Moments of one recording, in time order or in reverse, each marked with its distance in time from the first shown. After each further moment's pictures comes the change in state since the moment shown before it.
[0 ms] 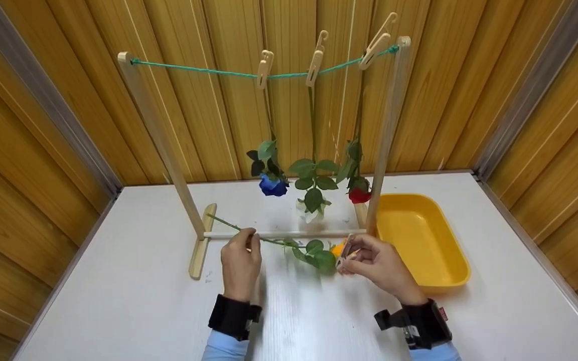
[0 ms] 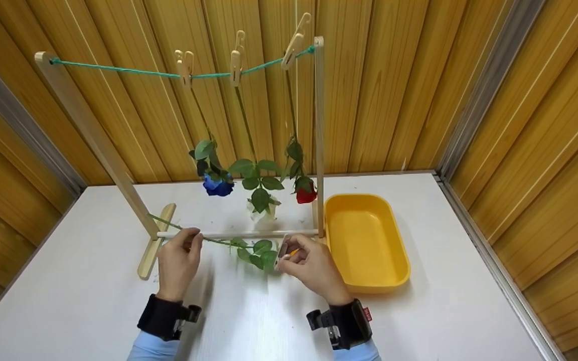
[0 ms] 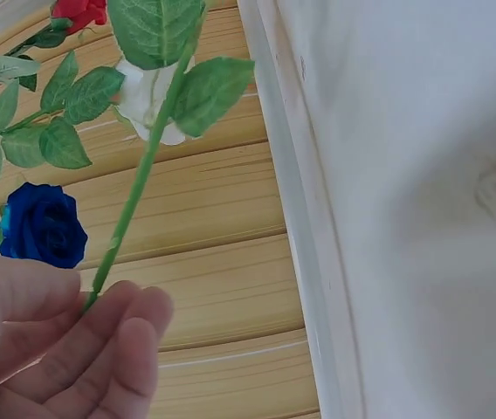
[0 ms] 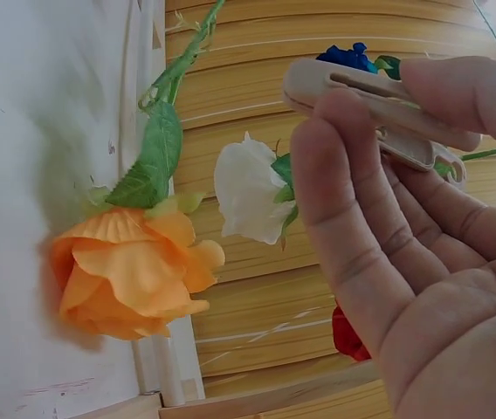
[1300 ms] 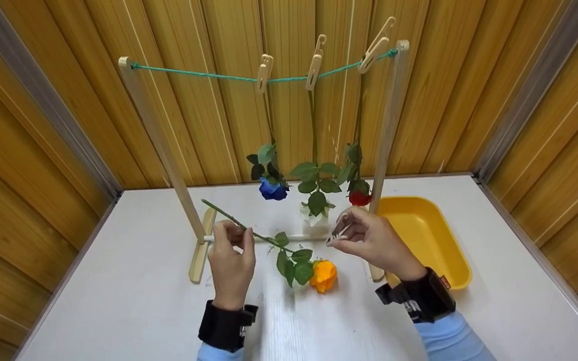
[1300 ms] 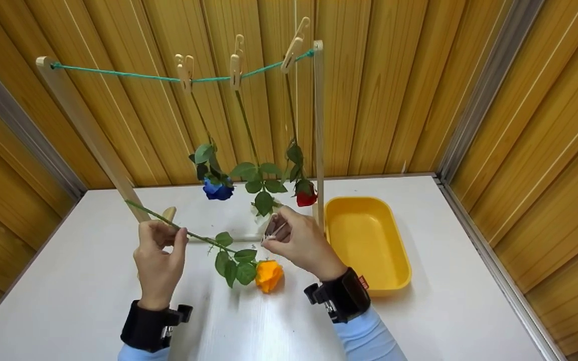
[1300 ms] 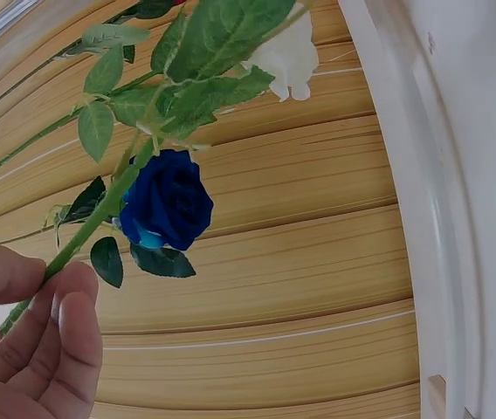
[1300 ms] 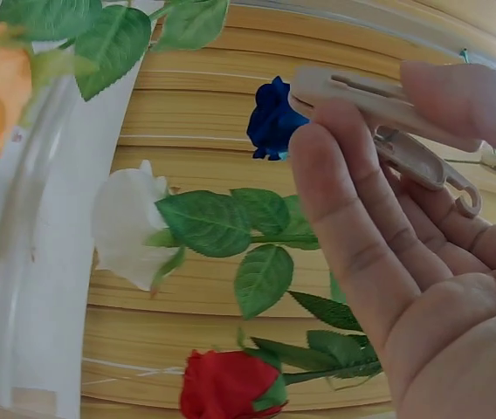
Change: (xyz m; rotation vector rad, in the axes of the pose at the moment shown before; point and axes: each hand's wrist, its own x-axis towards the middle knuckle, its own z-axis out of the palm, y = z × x) left_hand 0.017 0.031 -0.034 -0.141 0.167 0.135; right_hand 0.041 -0.058 -0.006 -0.219 -0.074 -0.118
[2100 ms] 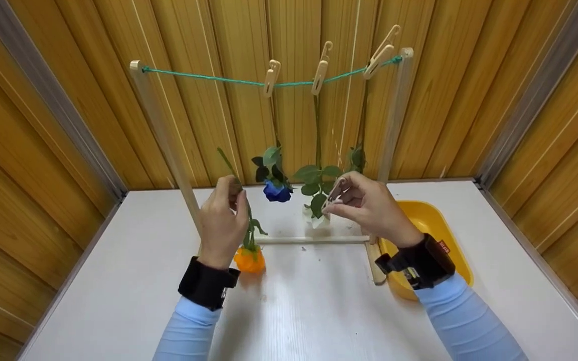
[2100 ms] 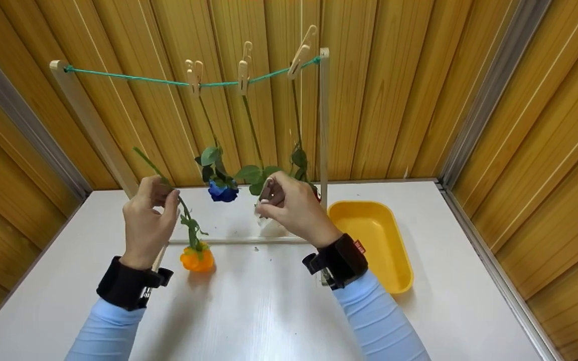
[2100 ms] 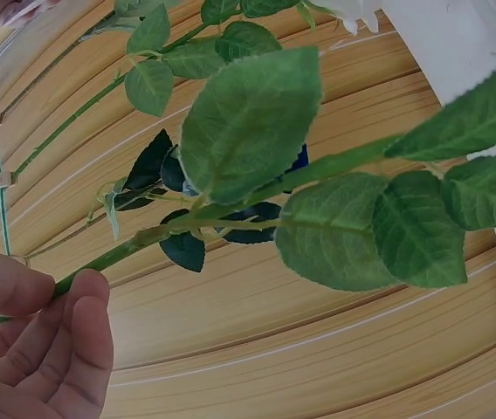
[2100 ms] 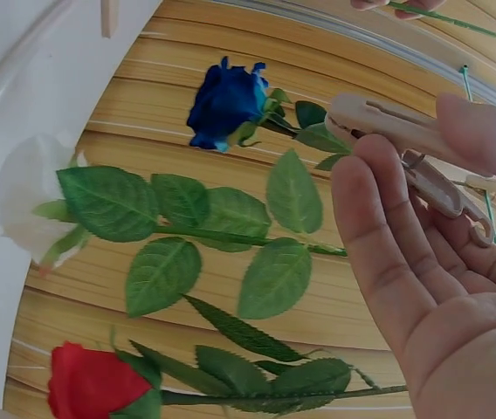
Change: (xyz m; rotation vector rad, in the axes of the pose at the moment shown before) left_hand 0.080 0.012 -0.005 0.101 -0.134 0.106; right_hand 0.050 -0.032 -0.024 -0.108 0.036 -0.066
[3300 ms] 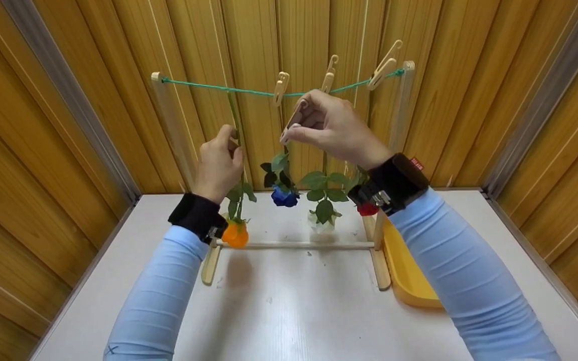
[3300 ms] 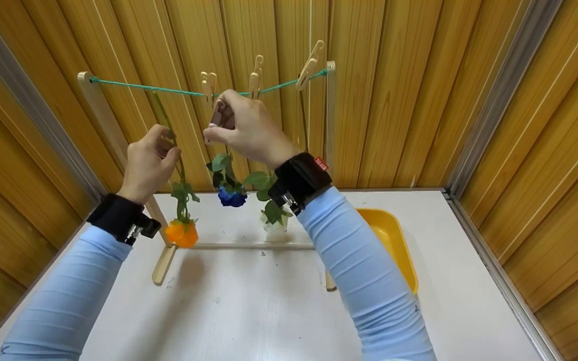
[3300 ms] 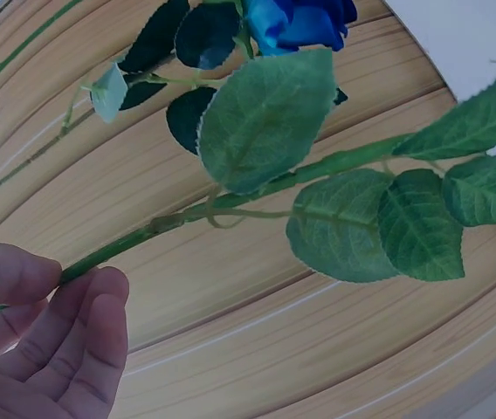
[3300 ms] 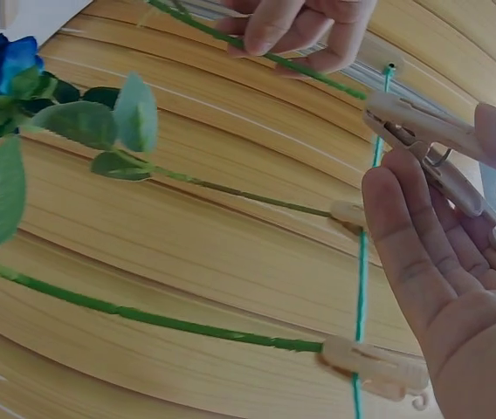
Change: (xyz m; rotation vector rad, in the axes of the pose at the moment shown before) left_hand 0.105 -0.013 -0.009 0.043 -0.210 -0.118; right_hand 0.115 -0.100 -0.021 -0.003 -0.058 -0.159
